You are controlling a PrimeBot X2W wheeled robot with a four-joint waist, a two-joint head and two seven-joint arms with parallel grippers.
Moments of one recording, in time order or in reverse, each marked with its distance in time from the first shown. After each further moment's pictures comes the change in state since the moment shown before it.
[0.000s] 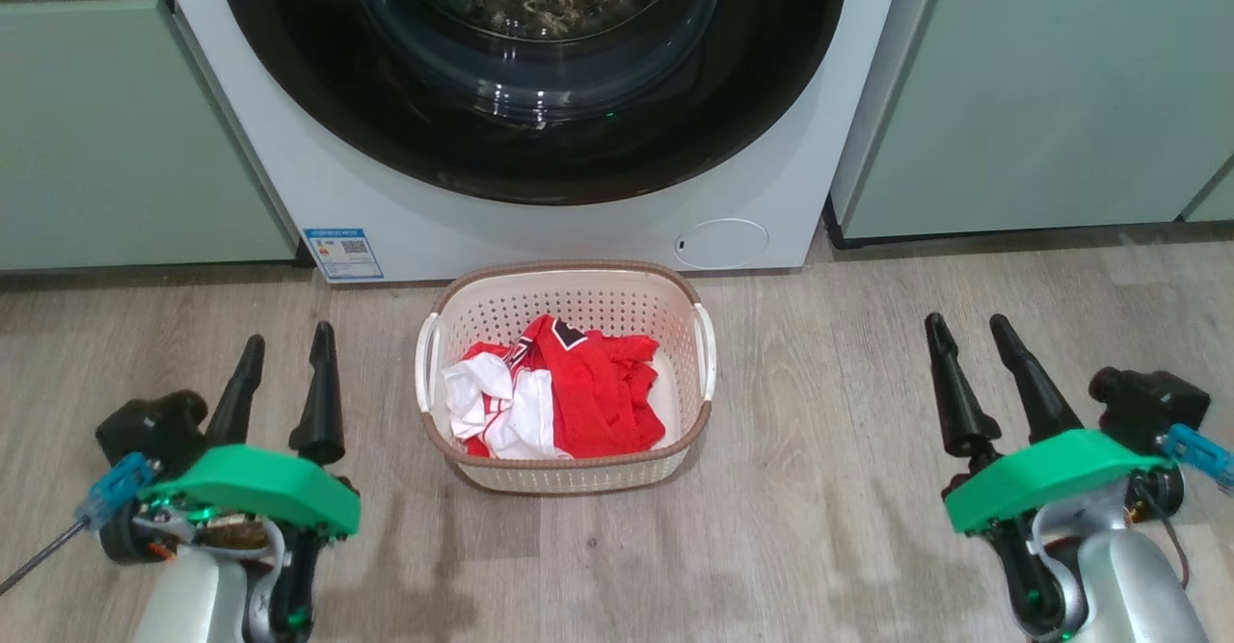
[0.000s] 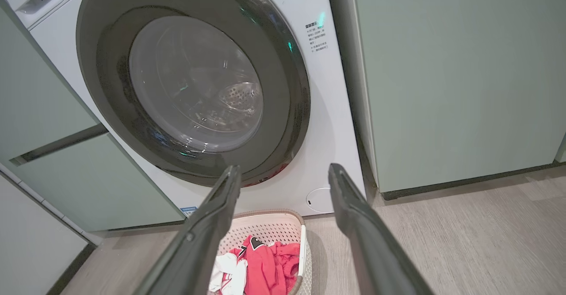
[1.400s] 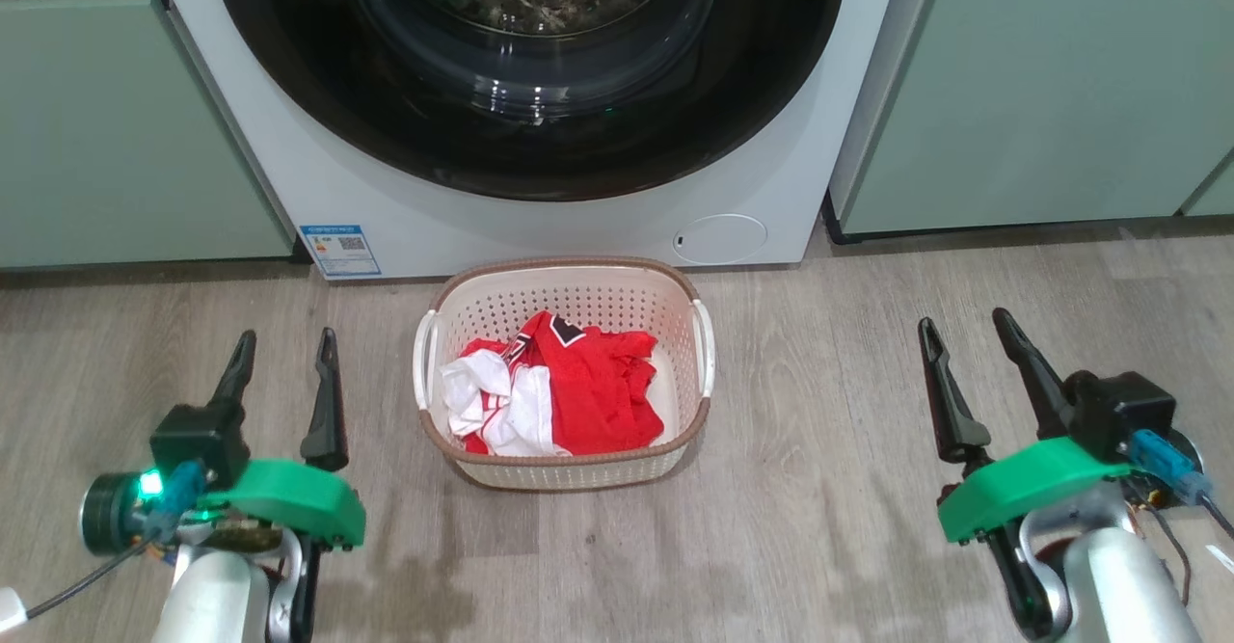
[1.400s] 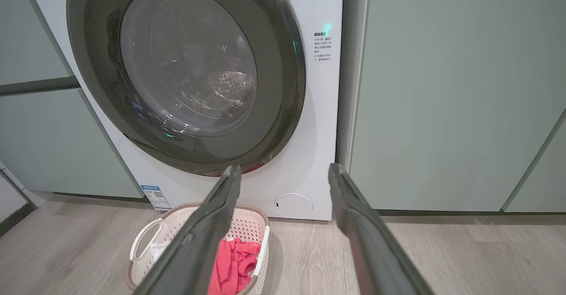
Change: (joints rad) left arm -0.011 0.005 -0.010 0.056 0.293 0.043 -0.100; right arm 0.000 0.002 -0.004 0.003 -0.265 0.000 -0.061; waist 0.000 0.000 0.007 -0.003
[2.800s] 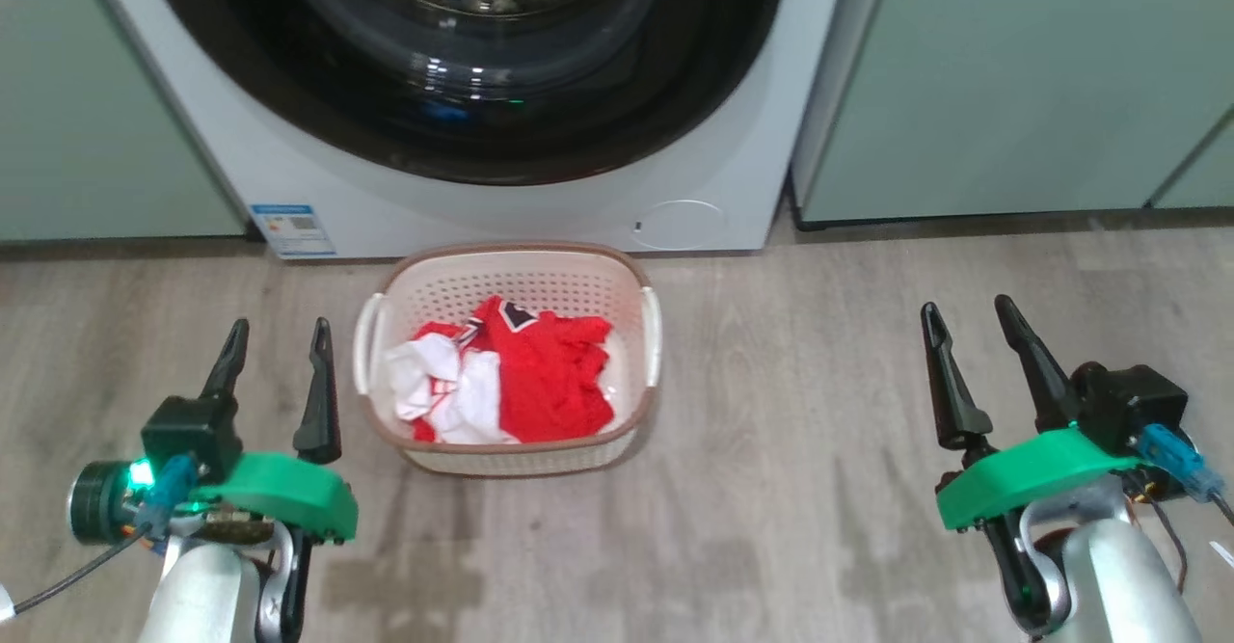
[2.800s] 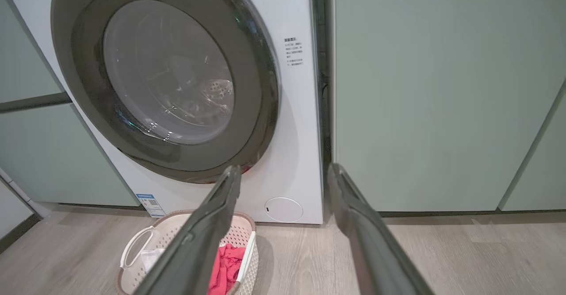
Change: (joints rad) left arm -0.007 0.034 -0.022 -0.017 -0.015 0.010 0.000; right arm -0.017 0.009 -0.002 0.004 0.040 0.000 -0.022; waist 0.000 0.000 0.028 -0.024
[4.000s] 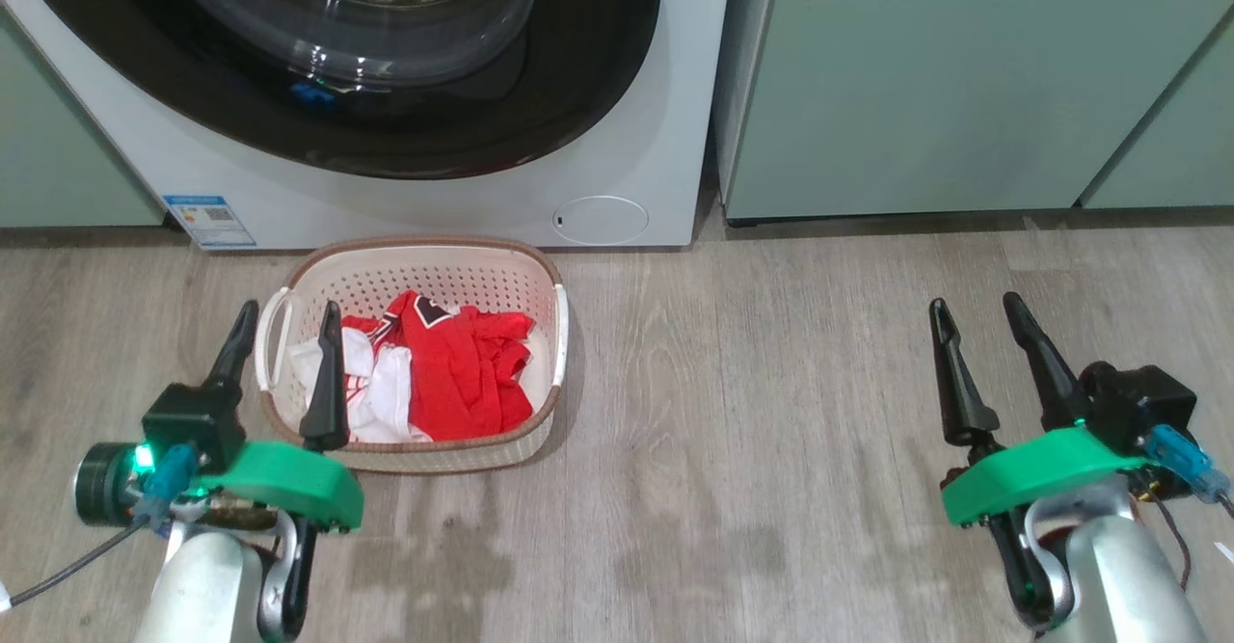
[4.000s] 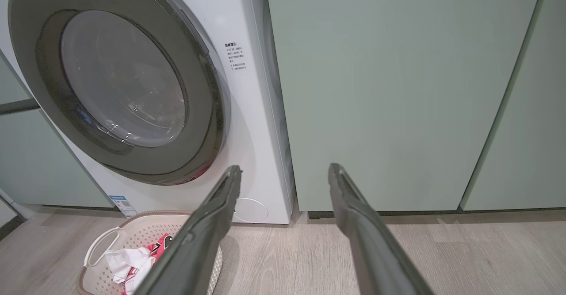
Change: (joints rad) left arm -0.015 -0.003 -0.006 -0.022 -0.004 -0.028 -0.001; right arm -0.011 -0.006 -0.007 0.025 0.015 0.000 -0.030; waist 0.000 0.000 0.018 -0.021
